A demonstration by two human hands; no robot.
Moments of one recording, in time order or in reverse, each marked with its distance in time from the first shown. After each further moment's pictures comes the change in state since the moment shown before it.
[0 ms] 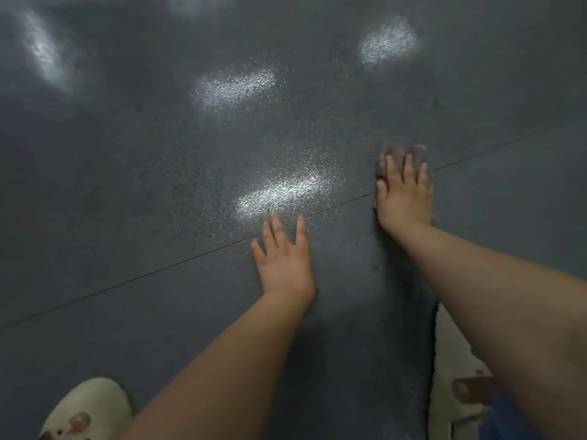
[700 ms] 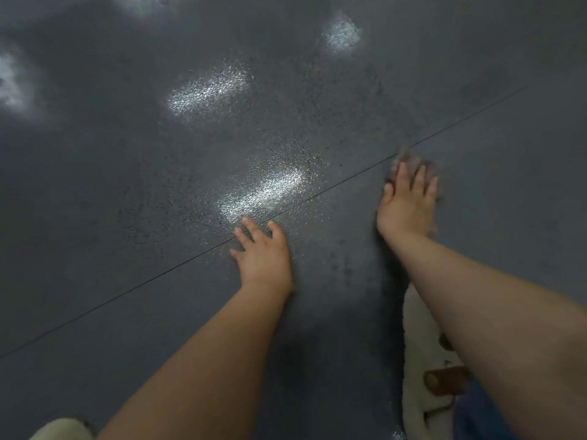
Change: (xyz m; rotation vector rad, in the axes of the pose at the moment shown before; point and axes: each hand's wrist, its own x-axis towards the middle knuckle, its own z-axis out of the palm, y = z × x) left_hand 0.020 0.035 -0.008 0.088 -0.110 0.052; right_hand -0.011 0.068 0.002 0.146 0.058 0.310
